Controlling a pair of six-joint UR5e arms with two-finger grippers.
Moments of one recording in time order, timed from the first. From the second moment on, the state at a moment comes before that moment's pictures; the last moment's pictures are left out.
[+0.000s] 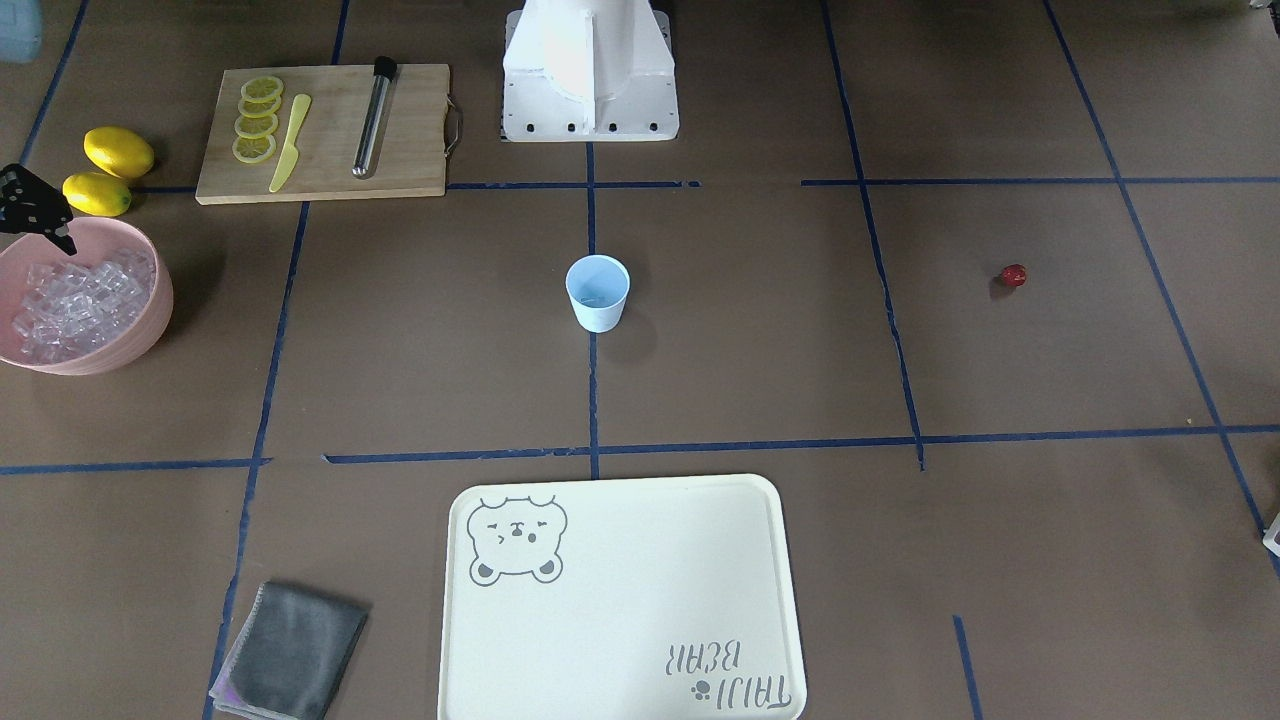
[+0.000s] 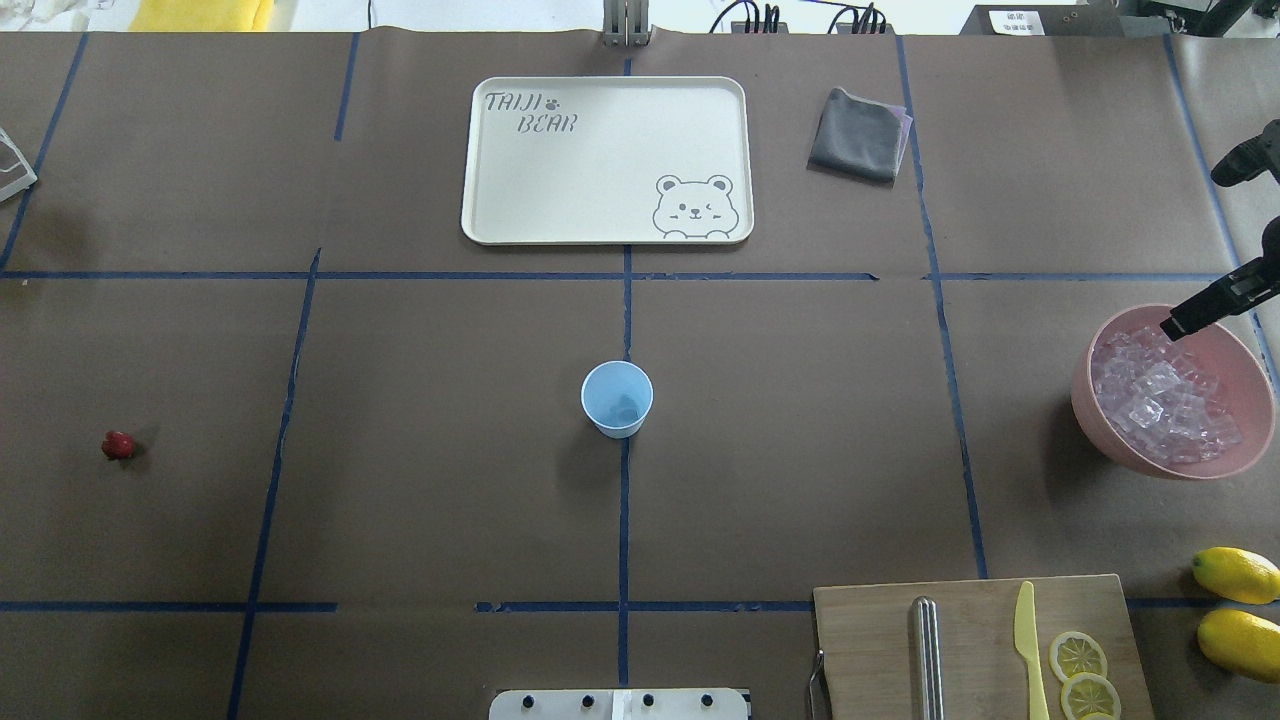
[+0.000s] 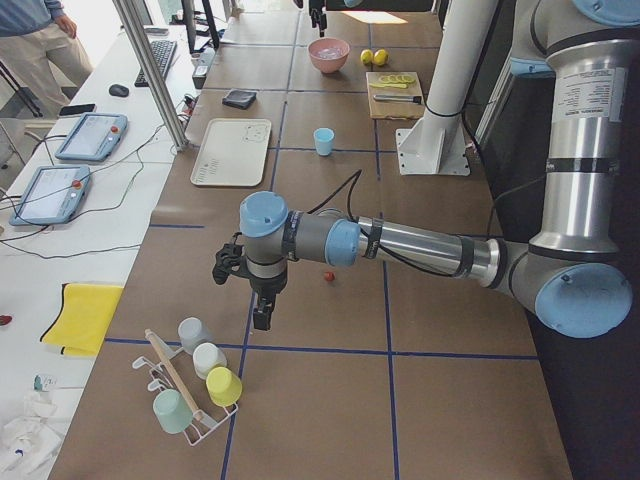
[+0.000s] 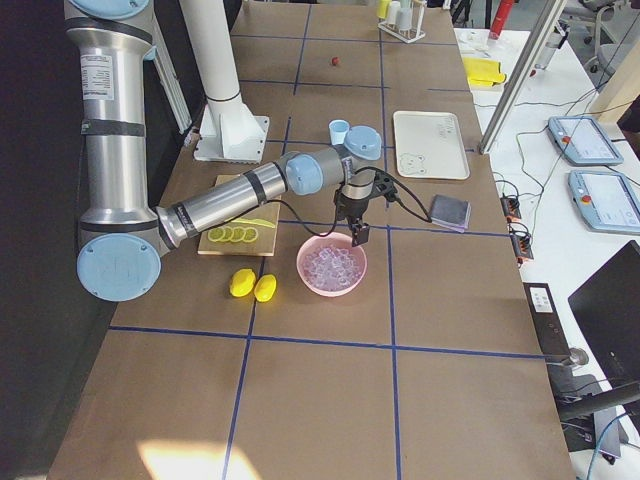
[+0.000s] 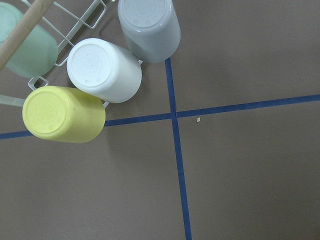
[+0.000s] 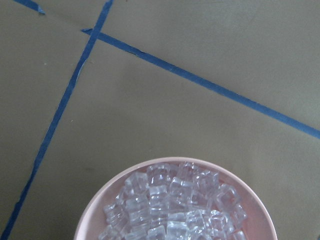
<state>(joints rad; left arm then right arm) -1.52 -1.56 -1.76 -1.55 -2.26 -0.01 1.16 -1.60 1.92 -1.50 2.26 0.17</state>
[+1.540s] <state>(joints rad) -1.52 -1.56 -1.76 -1.55 -2.28 -0.01 1.02 -1.73 1.83 -1.18 2.20 0.40</state>
